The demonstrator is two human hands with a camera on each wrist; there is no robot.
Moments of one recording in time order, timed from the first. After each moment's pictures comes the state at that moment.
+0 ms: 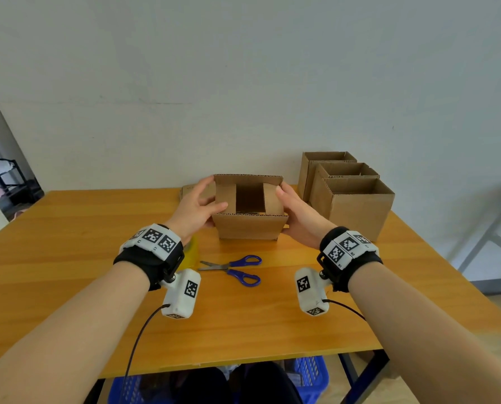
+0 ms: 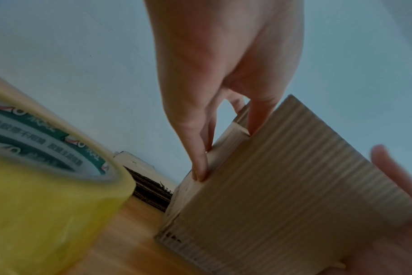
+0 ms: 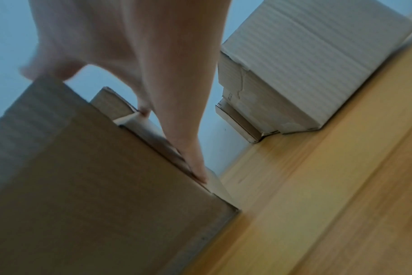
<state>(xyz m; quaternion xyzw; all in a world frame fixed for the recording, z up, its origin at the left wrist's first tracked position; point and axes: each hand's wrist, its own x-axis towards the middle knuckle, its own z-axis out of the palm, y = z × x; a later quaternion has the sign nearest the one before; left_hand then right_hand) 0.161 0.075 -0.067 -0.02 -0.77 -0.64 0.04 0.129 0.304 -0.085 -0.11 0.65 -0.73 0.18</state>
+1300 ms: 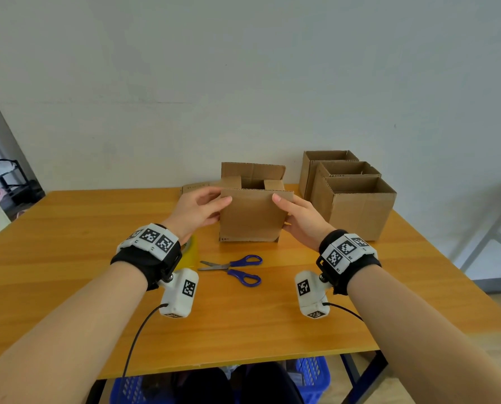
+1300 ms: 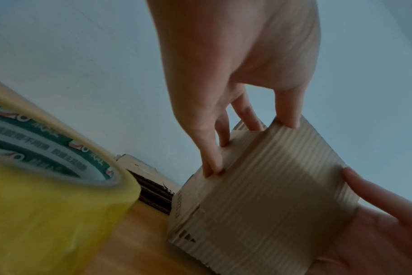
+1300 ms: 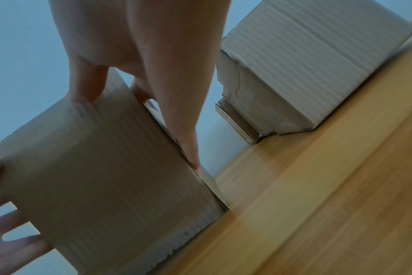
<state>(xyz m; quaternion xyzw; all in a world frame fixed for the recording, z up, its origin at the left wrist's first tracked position) 0.163 0.072 -0.066 -0.05 -0.75 -0.66 0.03 0.137 0.303 -0.087 -0.11 0.65 -0.74 0.11</state>
